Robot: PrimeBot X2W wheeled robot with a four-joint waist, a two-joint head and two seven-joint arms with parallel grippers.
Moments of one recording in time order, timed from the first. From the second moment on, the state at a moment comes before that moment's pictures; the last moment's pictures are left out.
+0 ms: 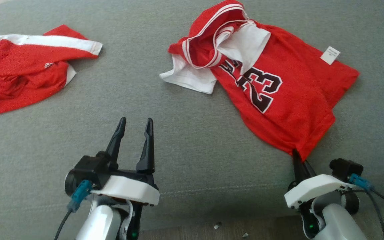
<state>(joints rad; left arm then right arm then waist) -0.09 0.05 -0.37 0.07 -0.30 0.11 -0.25 -0.28 -0.05 0.11 0.85 0.34 0.12 -0.17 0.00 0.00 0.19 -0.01</state>
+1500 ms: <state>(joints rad) -0.76 0.13 -0.49 0.98 0.06 0.10 -0.23 -0.33 -0.05 0.19 0.61 0.30 0.12 -0.09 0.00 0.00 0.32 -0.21</state>
